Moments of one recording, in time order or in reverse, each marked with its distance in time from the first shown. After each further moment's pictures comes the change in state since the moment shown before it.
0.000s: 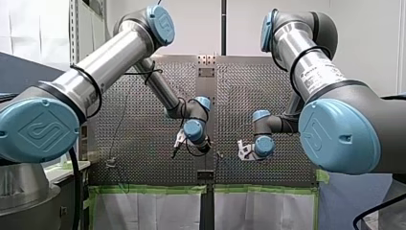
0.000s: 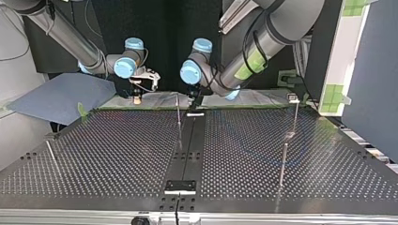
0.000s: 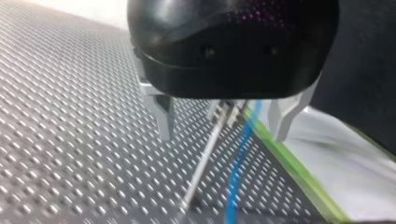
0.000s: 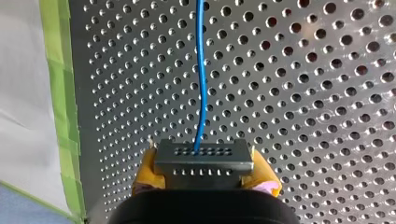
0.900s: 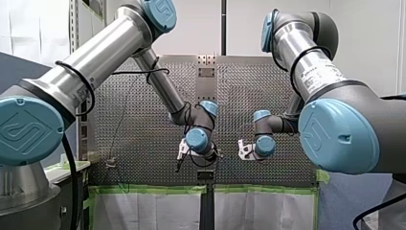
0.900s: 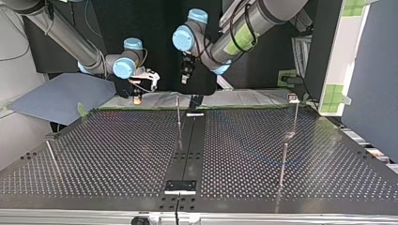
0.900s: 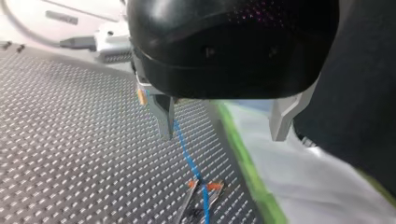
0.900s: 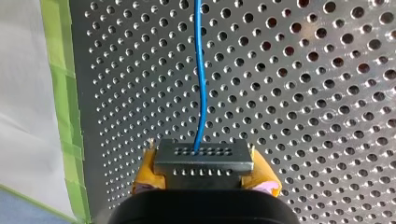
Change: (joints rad) left arm -0.141 0.044 -0.191 0.175 -0.120 -0.146; right arm -0.008 0.000 0.000 0.005 -0.019 0.022
